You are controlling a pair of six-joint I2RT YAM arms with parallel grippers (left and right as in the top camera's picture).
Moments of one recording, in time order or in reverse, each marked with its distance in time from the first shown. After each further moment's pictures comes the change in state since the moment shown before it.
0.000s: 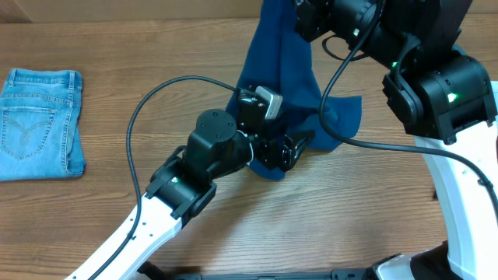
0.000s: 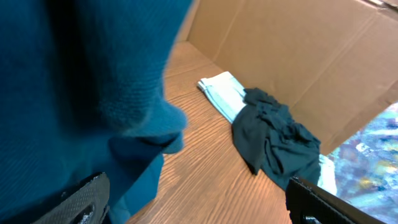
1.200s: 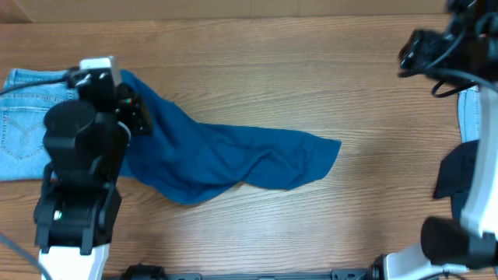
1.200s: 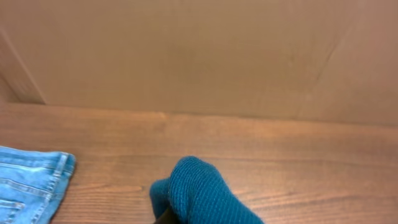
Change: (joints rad) left arm 0.592 -0.241 0.232 -0.521 -0.392 0.249; right arm -0.526 0.148 0.005 -0.883 0.250 -0.113
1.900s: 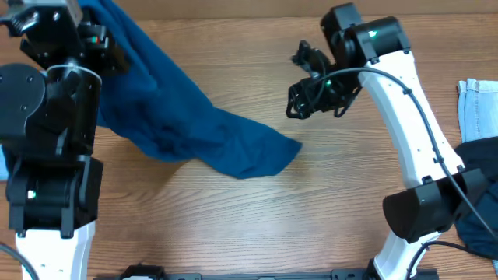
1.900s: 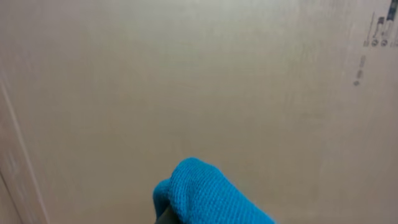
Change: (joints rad) left arm 0.012 0.152 0.320 0.283 -0.009 0.107; right arm 0.422 0.178 -0.116 -0.046 -0.249 -0.328
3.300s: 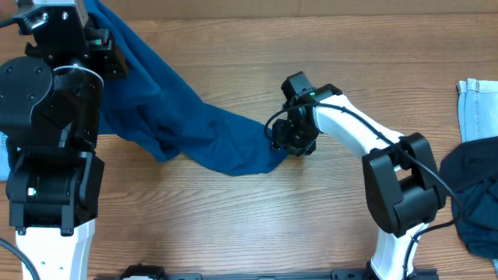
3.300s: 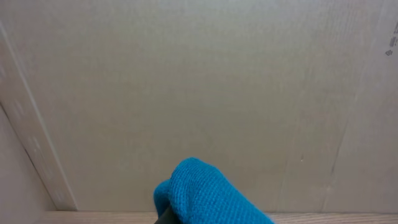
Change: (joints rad) left arm 0.000 0.008 0.006 -0.107 -0.048 0.023; right arm 0.111 0.077 -0.653 0.675 0.056 0.644
